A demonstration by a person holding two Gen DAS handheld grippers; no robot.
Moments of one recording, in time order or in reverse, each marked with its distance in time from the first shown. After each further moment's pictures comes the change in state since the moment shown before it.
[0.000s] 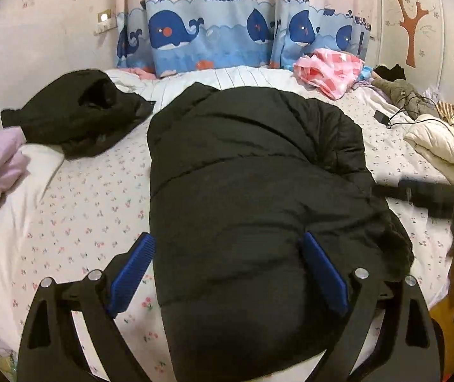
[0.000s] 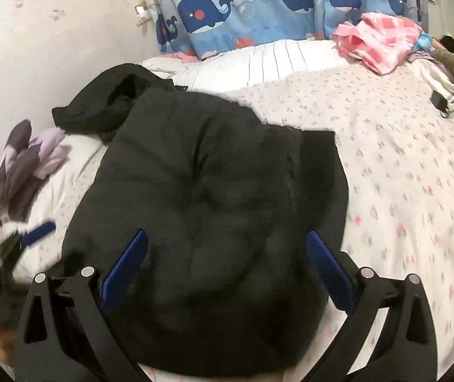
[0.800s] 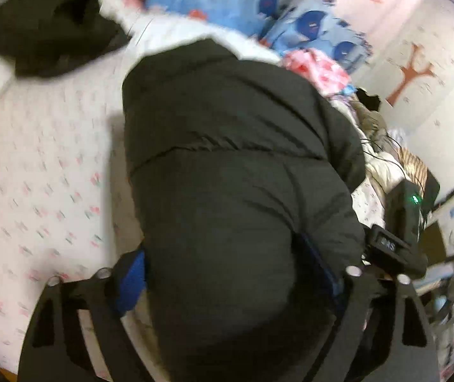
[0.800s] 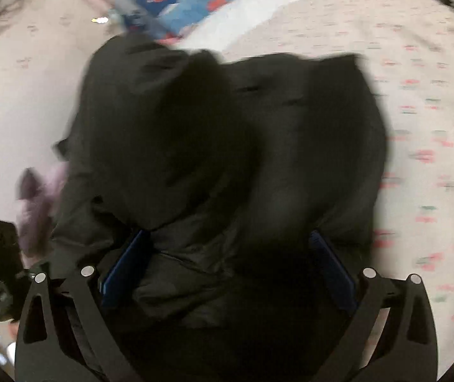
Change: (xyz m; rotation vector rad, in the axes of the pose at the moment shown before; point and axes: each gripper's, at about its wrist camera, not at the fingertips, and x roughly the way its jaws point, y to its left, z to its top) left arm 0.040 0.074 0.034 -0.242 0.170 -0.361; right arm 0.054 -0.030 0.022 0.294 0.030 0.325
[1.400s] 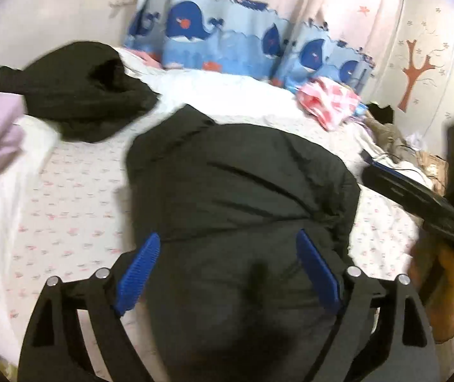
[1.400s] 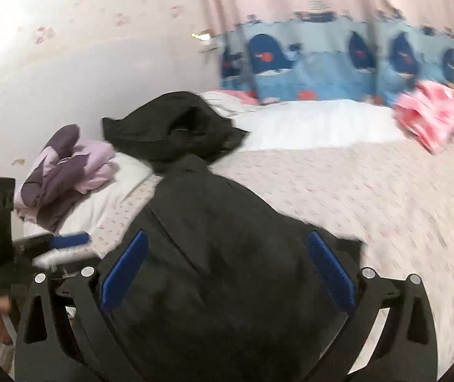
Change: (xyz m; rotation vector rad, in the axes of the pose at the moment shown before) left arm -0.047 -0.008 -0.005 0.085 -0.149 0.150; right arm -0.044 0.131 0.027 -0.484 -0.224 -0.152
